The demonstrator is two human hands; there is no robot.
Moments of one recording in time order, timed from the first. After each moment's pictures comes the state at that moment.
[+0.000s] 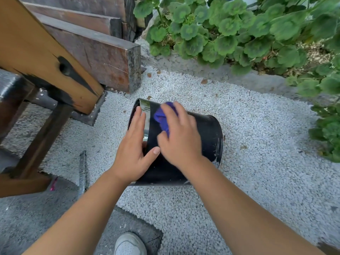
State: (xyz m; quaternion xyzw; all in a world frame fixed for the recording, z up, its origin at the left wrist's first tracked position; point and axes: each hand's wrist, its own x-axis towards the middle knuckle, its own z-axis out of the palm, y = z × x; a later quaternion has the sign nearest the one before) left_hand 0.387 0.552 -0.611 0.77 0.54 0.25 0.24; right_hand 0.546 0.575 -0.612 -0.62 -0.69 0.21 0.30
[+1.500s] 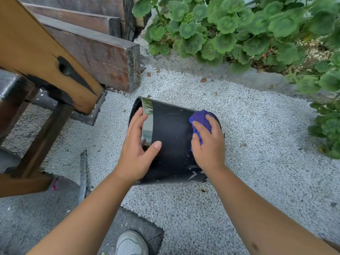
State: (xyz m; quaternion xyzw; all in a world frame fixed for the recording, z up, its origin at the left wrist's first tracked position) left_hand 0.398 0.544 -0.612 0.66 0.55 0.35 0.38; right_hand 0.608 0.556 -0.682 -0.68 -0.62 0.17 0.35
